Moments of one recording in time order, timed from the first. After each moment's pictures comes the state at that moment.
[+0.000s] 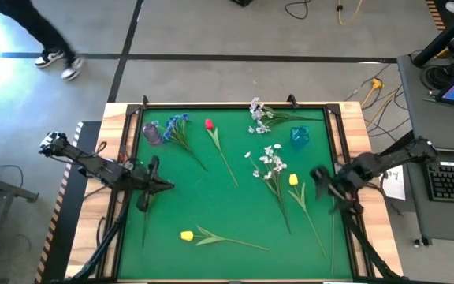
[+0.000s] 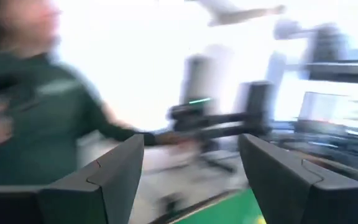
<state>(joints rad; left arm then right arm) -0.47 0.21 0.05 0.17 -0.34 -0.14 0.29 0.28 0.03 0.61 -0.39 0.00</state>
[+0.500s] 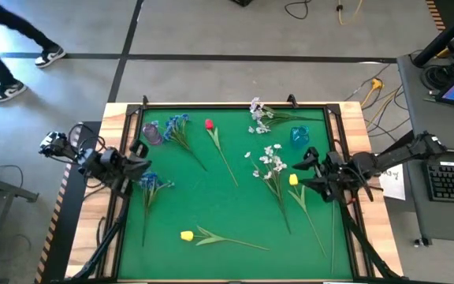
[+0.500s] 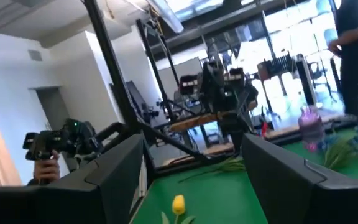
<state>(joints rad) -0.46 0.21 0.05 0.81 -0.37 0.02 0.28 0.56 0.14 0.59 0.16 0.30</state>
